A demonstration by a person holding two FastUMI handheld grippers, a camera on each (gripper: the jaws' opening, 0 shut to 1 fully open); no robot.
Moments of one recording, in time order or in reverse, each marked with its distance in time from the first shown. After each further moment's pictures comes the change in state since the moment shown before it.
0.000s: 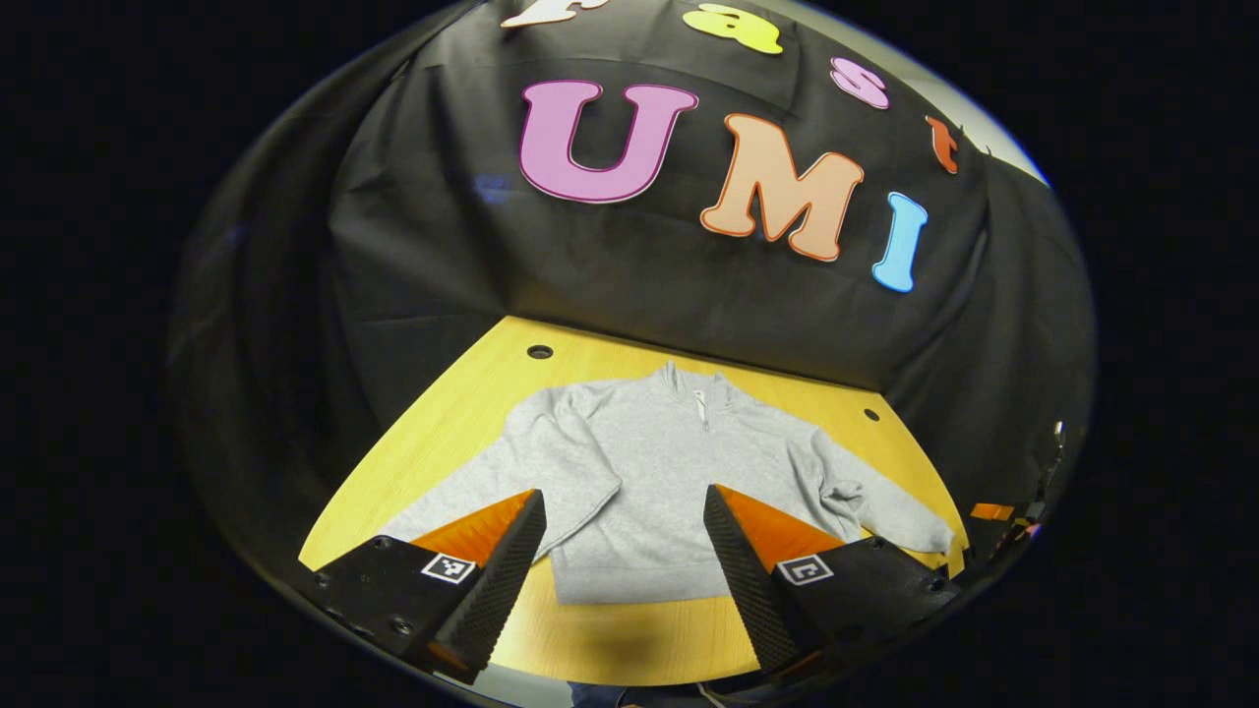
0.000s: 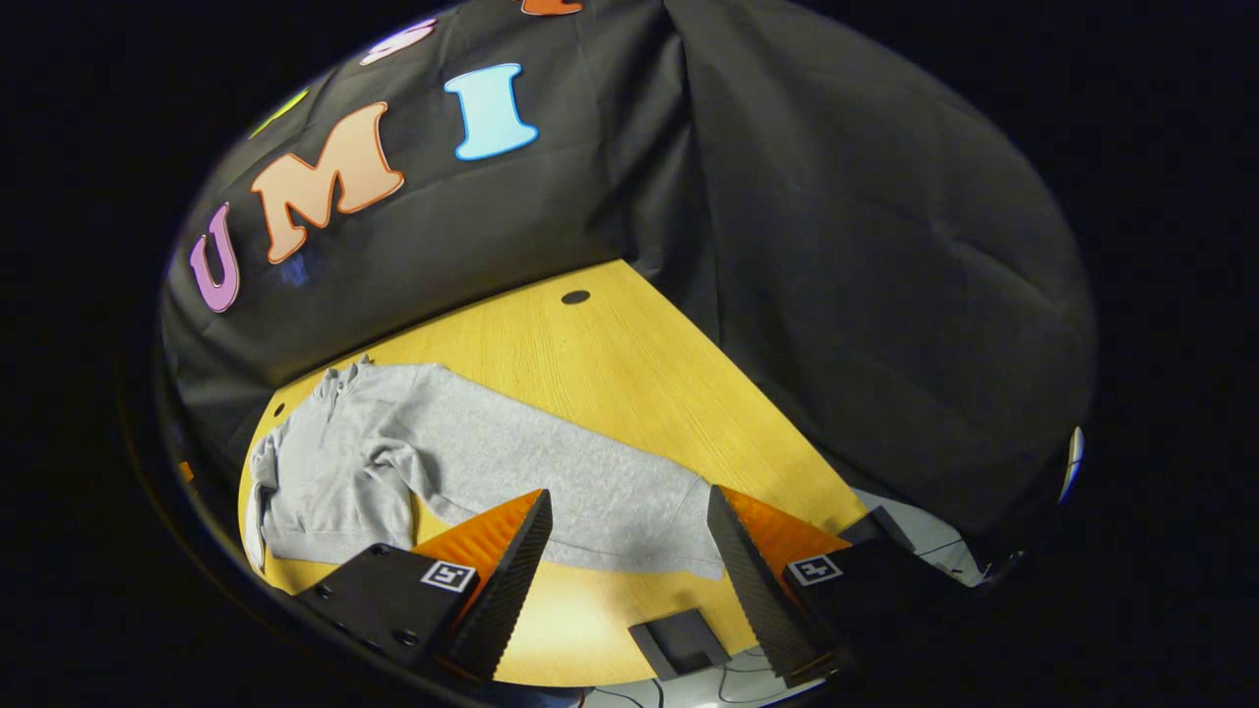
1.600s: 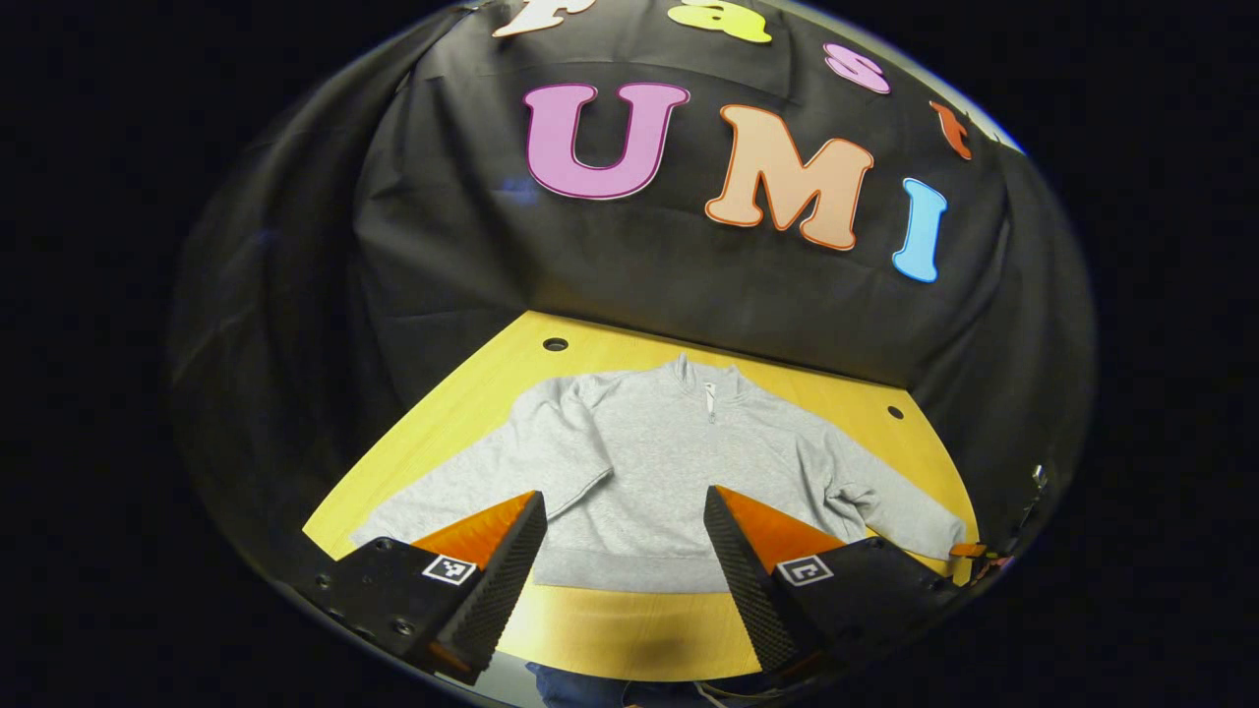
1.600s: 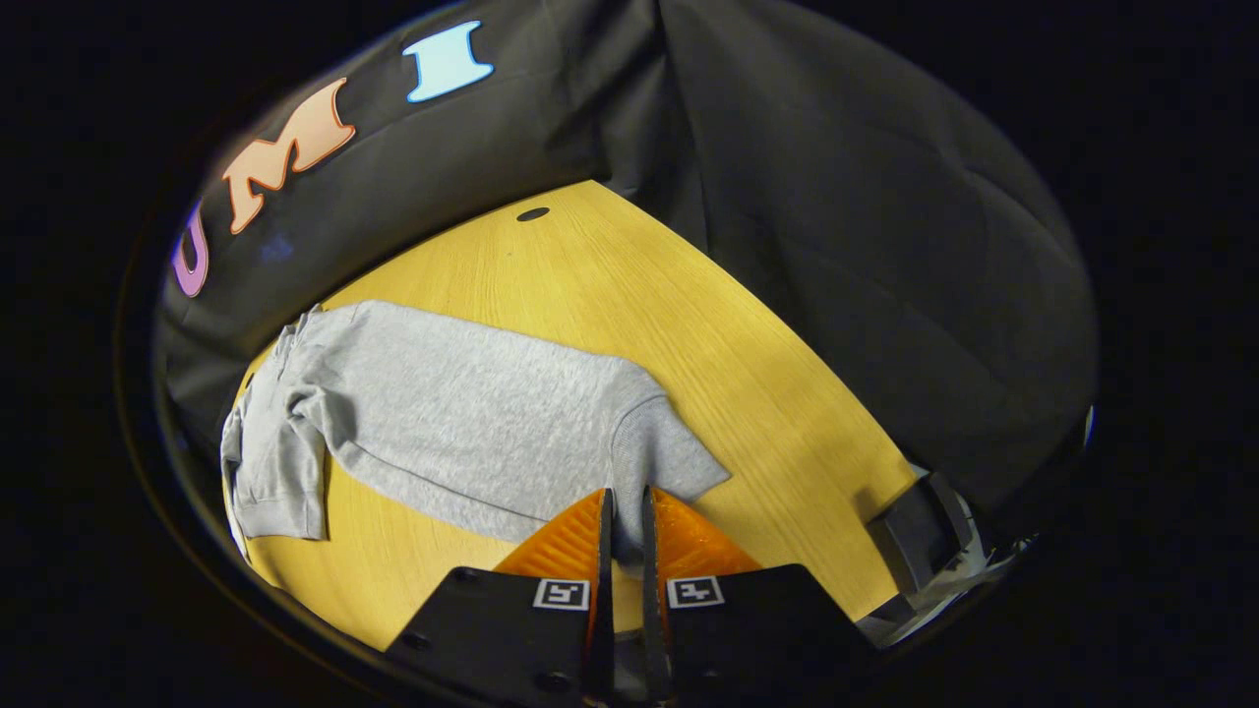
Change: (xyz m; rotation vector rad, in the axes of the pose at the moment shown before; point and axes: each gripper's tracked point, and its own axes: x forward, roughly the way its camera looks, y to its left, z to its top) left arm -0.009 -0.032 -0.008 -0.002 -0.002 0.117; right arm 0.066 -0.038 -0.055 0.005 0.166 -0.019
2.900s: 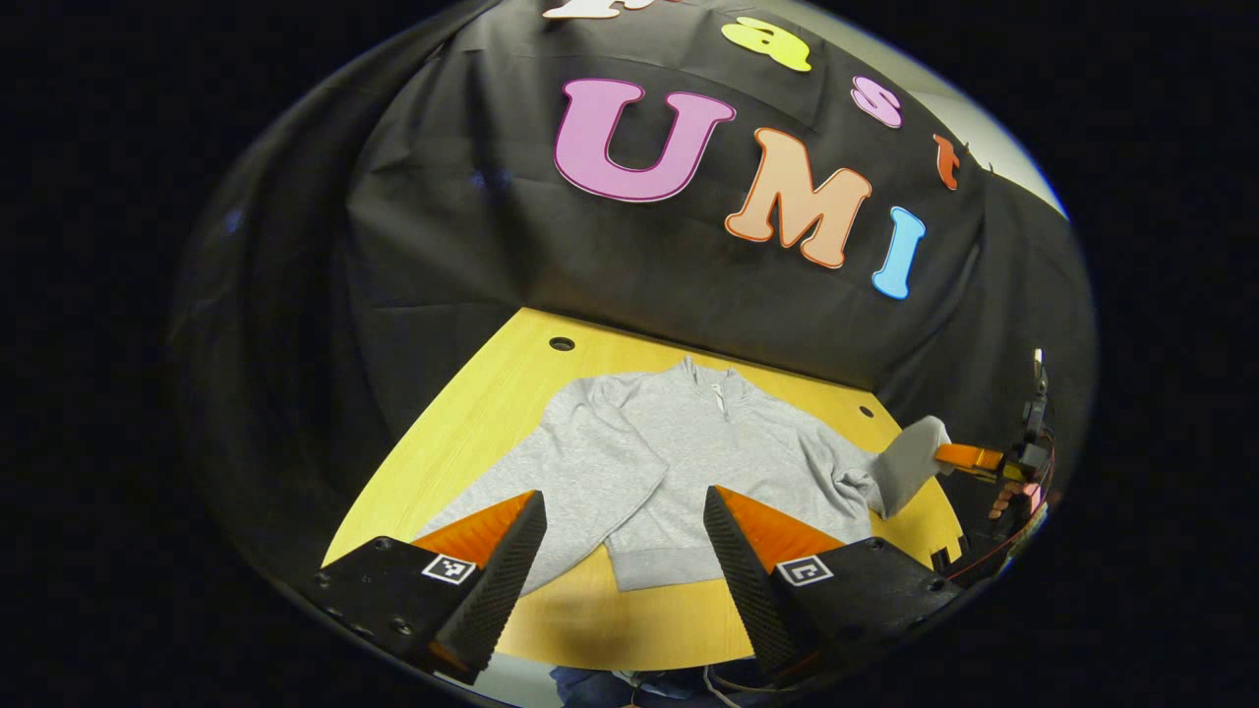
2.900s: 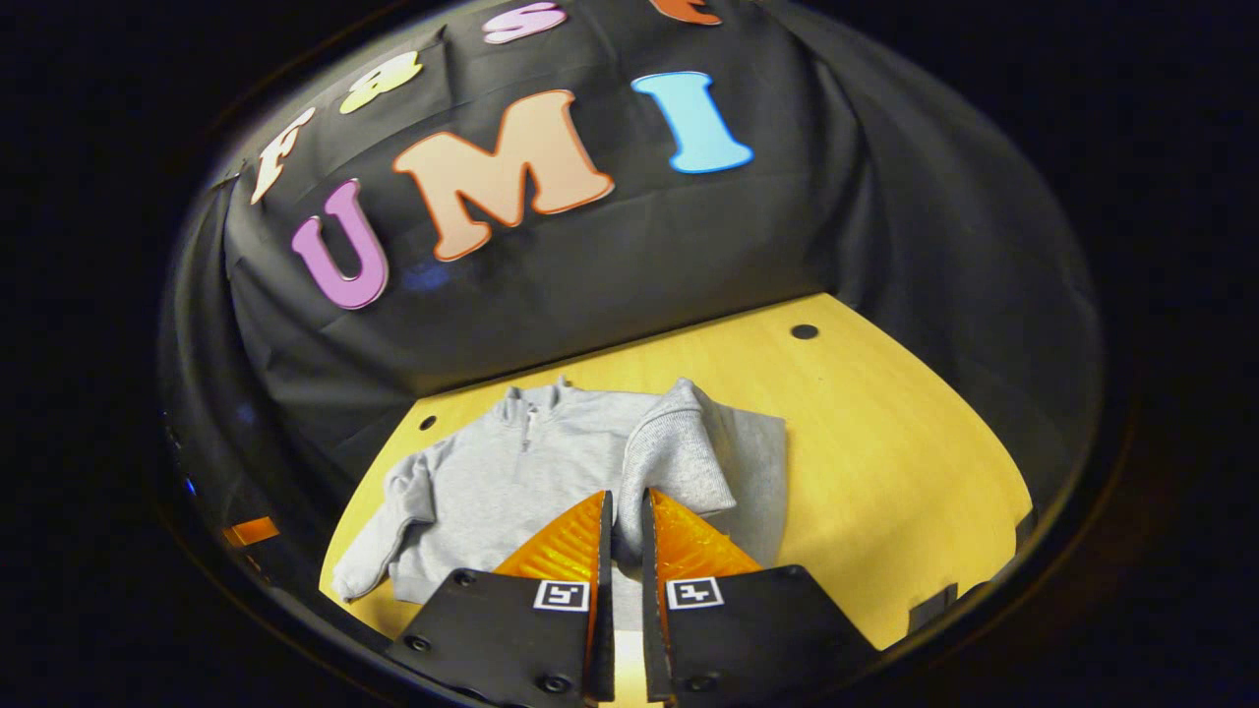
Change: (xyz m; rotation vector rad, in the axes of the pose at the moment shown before) left arm -0.002 0.115 -0.003 -0.026 -0.006 -0.182; right arm -0.140 0.356 0.071 -0.124 -0.249 0.400
